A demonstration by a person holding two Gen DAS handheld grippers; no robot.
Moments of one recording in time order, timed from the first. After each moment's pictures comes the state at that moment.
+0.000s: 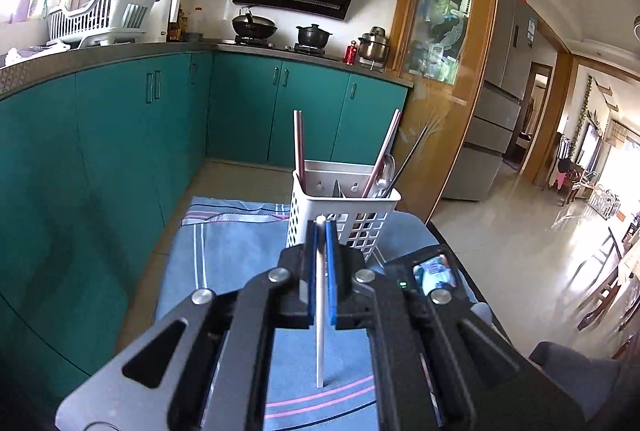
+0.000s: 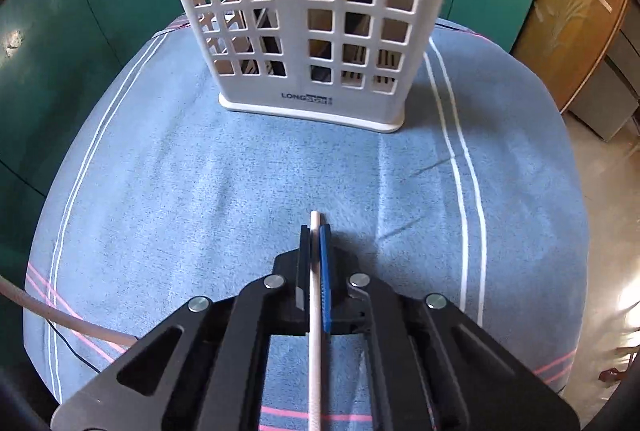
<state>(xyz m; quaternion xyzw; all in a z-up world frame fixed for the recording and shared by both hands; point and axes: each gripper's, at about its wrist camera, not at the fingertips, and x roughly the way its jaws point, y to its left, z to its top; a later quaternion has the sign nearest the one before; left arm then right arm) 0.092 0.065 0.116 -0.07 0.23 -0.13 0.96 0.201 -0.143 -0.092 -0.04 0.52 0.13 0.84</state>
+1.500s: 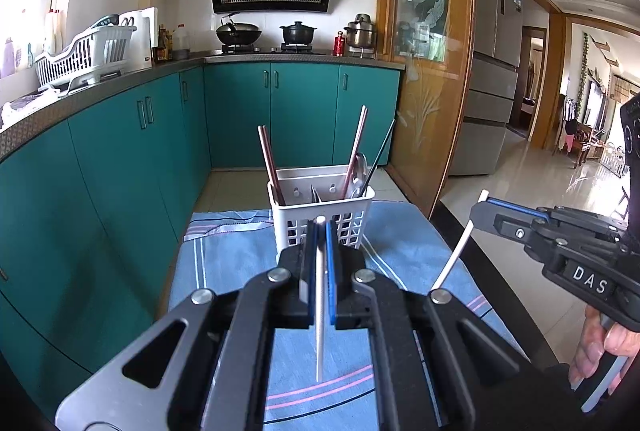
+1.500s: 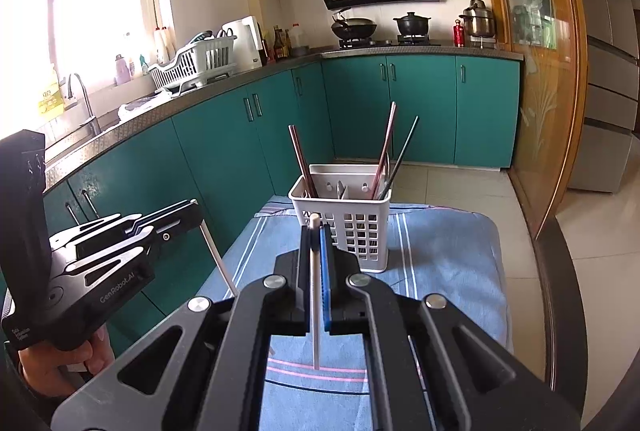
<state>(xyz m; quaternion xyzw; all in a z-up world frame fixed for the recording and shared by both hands) 0.081 0.018 0.142 0.01 0.24 -0.13 0.96 0.061 -0.208 0.130 0.05 0.27 0.20 0.94</state>
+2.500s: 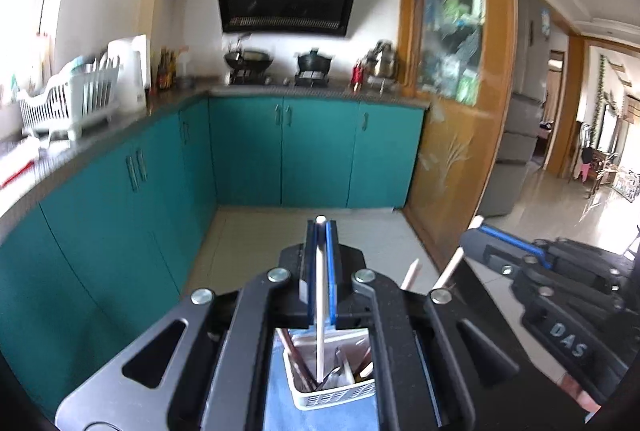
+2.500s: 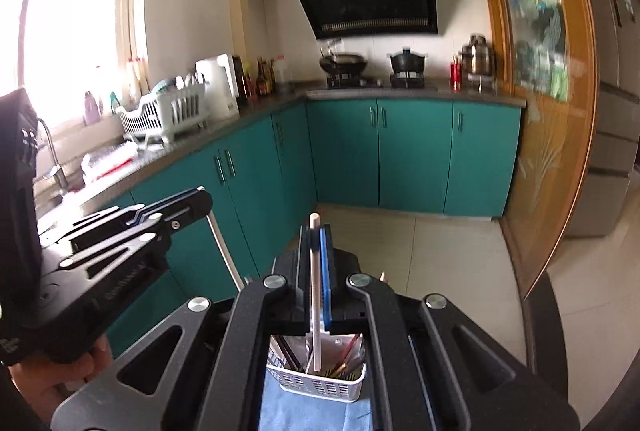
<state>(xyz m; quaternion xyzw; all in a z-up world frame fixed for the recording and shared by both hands) 0.282 0.005 0.237 -0.01 0.22 -0.10 0.97 0.251 -0.194 0.225 0.03 0.24 0.17 0.96</state>
